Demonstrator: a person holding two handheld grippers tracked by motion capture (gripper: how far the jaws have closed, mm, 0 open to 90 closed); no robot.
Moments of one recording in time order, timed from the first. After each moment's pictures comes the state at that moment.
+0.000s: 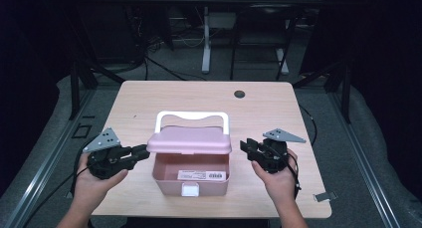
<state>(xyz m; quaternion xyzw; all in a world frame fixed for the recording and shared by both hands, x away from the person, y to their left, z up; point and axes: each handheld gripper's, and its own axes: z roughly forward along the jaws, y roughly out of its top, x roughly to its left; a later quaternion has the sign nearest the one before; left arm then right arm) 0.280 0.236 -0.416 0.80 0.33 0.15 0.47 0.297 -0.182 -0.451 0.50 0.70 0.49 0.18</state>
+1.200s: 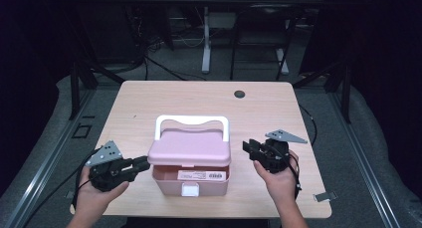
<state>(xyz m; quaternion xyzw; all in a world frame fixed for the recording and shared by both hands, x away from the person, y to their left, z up) 0.264 0.237 -0.442 0.81 0.34 0.14 0.47 0.301 -0.189 -0.461 0.51 0.69 0.48 0.17</state>
